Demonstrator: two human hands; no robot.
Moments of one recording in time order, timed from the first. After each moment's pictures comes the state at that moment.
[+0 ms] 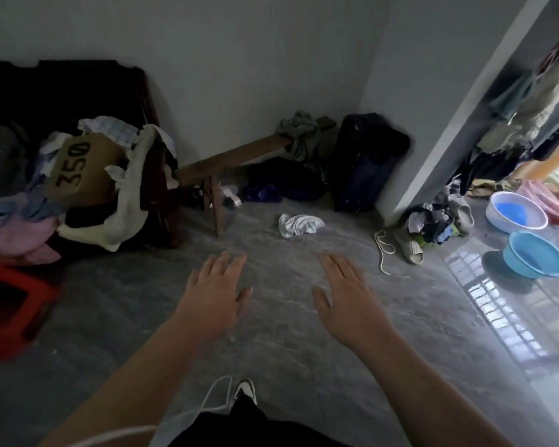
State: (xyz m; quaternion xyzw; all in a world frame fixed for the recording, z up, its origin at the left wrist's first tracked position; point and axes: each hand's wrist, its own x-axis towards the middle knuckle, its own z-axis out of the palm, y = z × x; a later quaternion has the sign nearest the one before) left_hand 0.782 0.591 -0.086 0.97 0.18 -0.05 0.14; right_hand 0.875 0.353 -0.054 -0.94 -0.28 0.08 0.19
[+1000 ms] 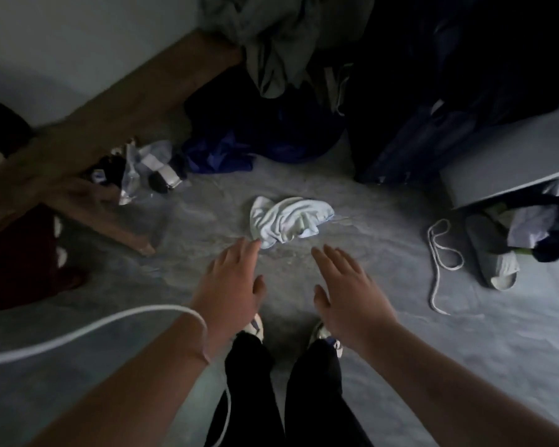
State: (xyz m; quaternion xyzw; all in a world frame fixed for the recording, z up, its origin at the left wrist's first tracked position) left_hand 1.567 0.730 -0.488 0.95 0.16 -0.19 0.18; right_hand 1.646 0.527 -0.480 -0.90 -0.26 0.31 0.15
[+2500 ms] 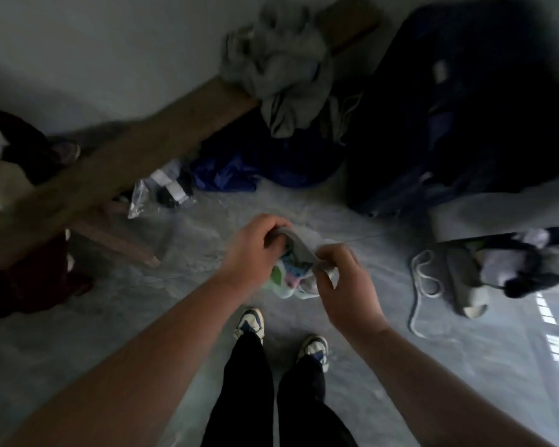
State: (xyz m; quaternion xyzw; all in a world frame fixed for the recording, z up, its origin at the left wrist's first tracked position) left_hand 1.688 0.766 -0.404 0.83 0.21 -0.03 0.52; right_hand 1.719 0.582 -0.385 -0.87 -0.14 0.22 0.42
